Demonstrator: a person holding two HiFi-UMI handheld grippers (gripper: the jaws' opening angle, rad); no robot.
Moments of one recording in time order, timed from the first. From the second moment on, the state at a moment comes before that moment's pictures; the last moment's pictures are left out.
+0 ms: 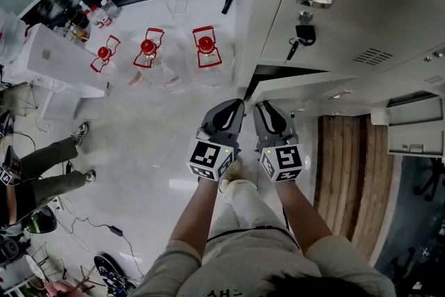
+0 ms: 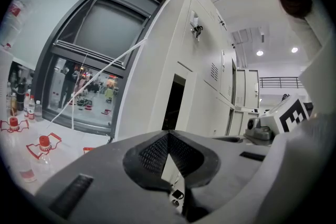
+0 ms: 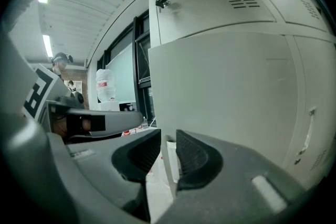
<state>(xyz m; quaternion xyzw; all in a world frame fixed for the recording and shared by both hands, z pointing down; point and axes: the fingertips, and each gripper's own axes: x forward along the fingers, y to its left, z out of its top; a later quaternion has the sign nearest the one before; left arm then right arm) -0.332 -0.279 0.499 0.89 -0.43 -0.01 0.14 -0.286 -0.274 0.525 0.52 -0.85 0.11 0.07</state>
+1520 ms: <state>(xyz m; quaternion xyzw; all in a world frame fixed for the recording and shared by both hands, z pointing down) -0.321 -0.286 0.516 0.88 -0.44 0.00 0.16 -0.280 -0.323 0.529 0.52 -0.84 0.12 0.06</state>
